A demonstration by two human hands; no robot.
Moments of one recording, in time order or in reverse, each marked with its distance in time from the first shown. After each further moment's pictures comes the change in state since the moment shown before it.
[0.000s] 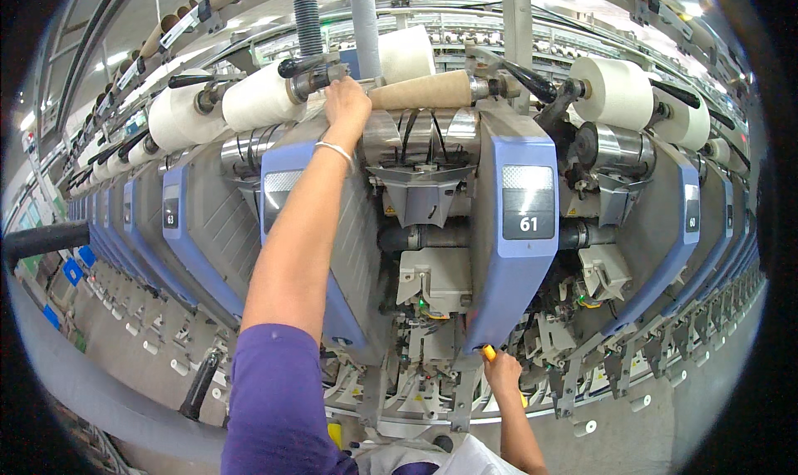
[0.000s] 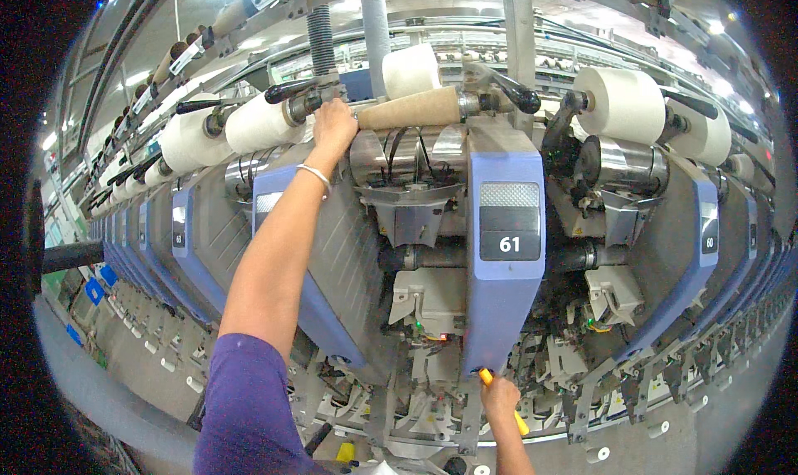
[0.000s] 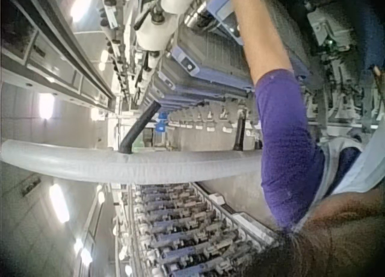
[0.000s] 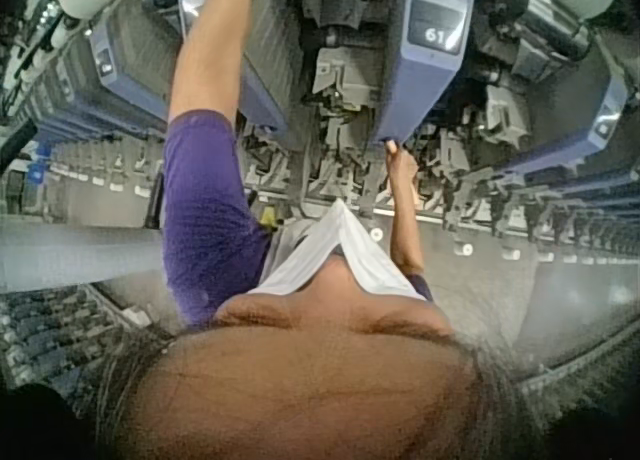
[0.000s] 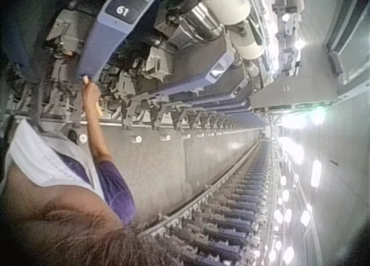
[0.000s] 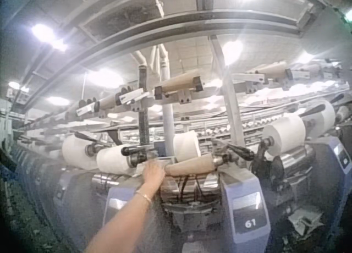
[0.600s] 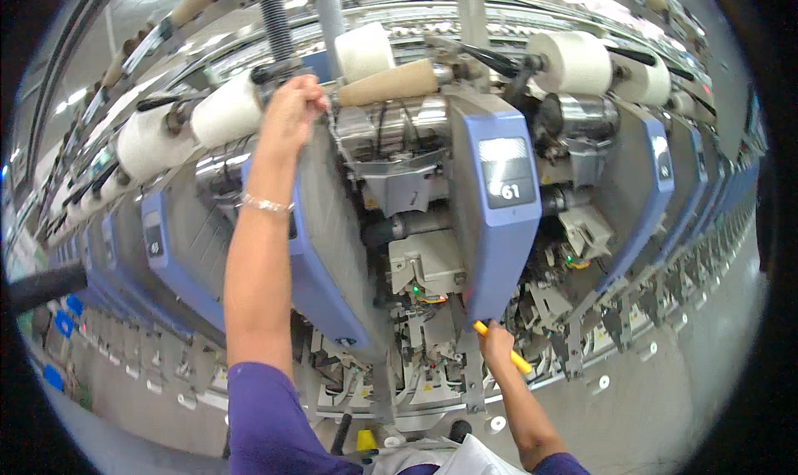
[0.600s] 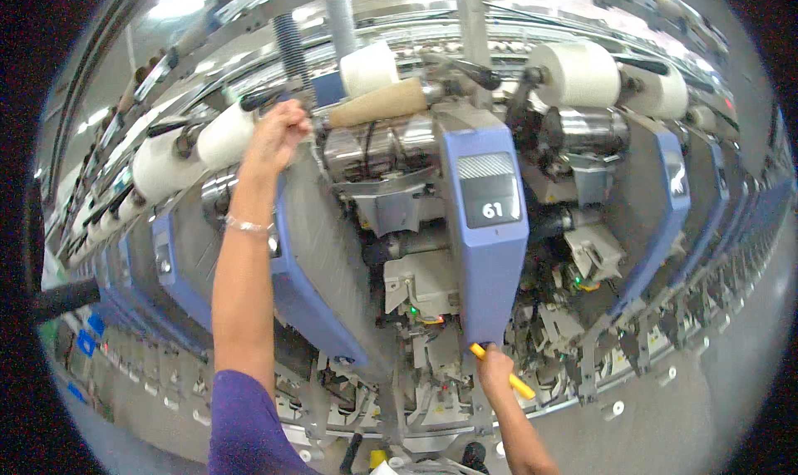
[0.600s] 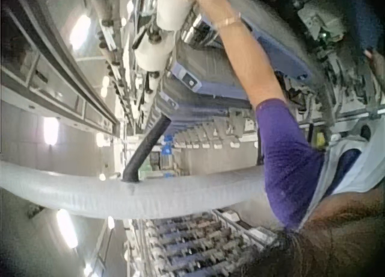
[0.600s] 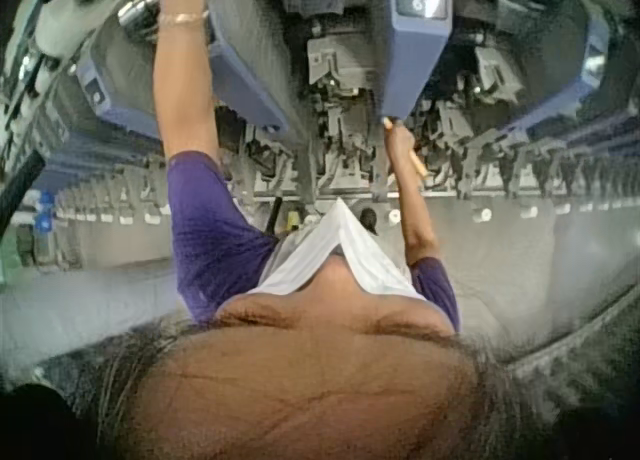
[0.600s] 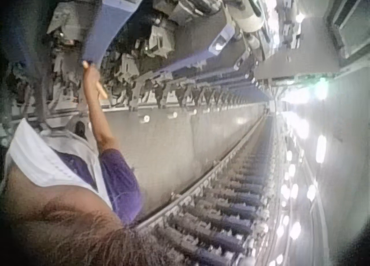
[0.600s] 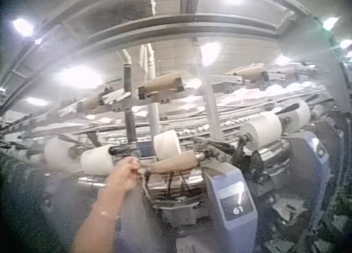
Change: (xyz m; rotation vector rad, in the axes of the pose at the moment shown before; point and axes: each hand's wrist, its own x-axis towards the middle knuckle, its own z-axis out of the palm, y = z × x) left_hand -0.004 -0.012 -0.105 -1.646 -0.684 -0.405; right_hand -0.003 -0.011 0.043 0.055 0.198 -0.048
